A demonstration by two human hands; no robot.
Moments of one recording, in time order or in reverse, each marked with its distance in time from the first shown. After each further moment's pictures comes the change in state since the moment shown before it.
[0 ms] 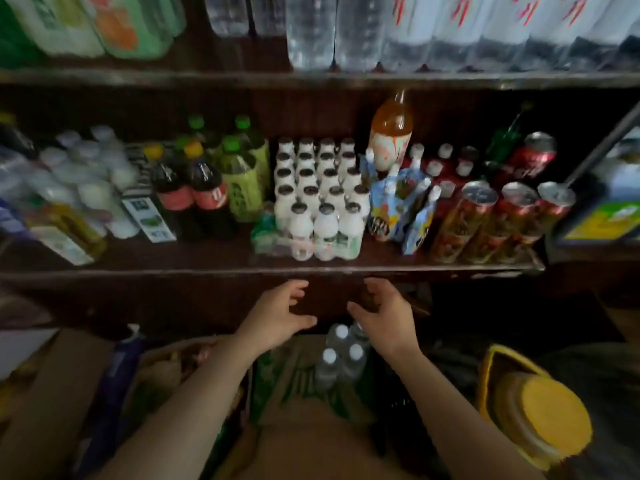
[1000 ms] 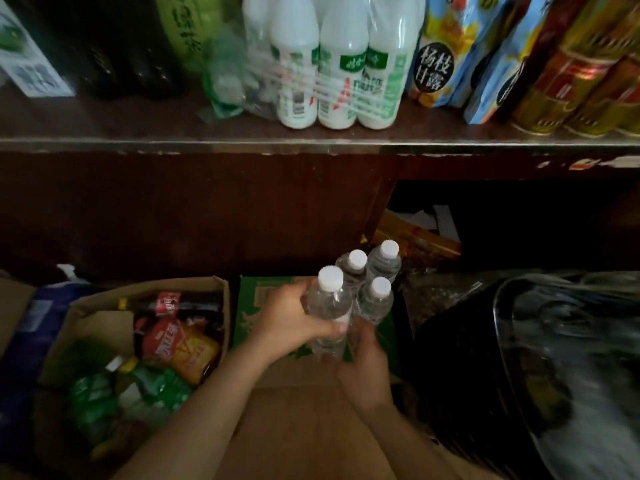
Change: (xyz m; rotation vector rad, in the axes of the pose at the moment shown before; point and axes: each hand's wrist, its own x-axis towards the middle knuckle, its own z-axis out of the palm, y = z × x) left_hand 0.089 -0.200 0.156 -0.199 0.028 0.115; right_hand -0.034 0.232 0.222 0.238 -0.098 0.161
